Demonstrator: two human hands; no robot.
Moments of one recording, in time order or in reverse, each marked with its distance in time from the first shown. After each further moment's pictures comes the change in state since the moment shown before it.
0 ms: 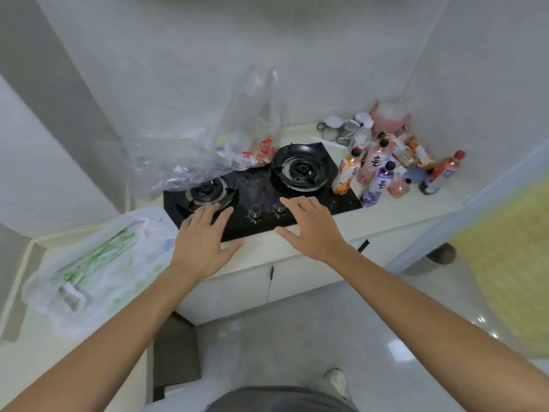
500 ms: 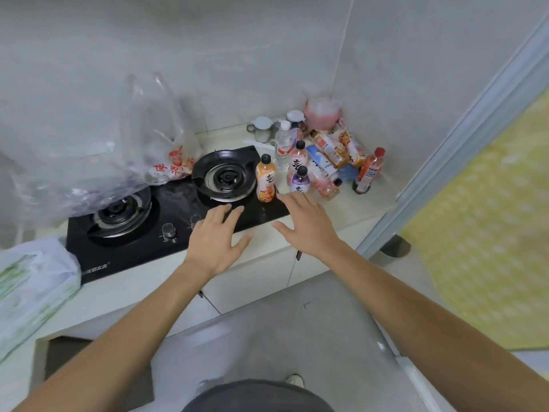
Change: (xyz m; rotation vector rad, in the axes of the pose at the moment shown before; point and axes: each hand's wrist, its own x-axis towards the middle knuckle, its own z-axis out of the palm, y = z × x) left_hand 0.134 0.266 0.055 -0.102 -0.059 0.079; right_hand -0.044 0.251 -0.079 0.018 -0.007 0.141
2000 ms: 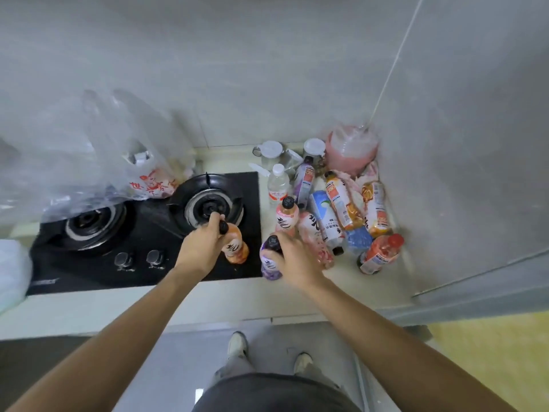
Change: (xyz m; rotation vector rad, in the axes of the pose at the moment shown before) left_hand 0.233 0.046 0.073 -0.166 0.010 -0.467; right_hand 0.180 0.184 0.035 0.283 -0.198 -0.138
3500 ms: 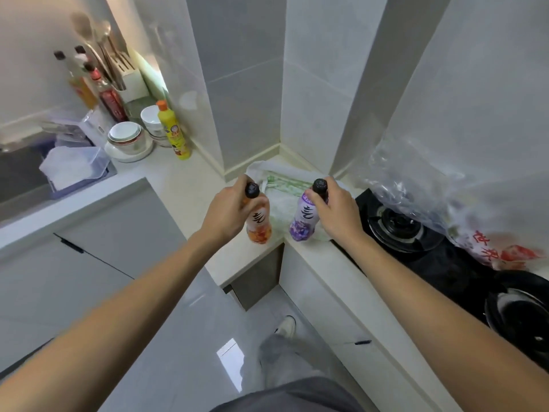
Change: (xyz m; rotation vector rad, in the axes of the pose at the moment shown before) left_hand -0.356 -0.532 -0.257 -0.309 0.576 -0.631; right_hand 0.069 -0.626 0.322 0.202 -0.304 -0.609
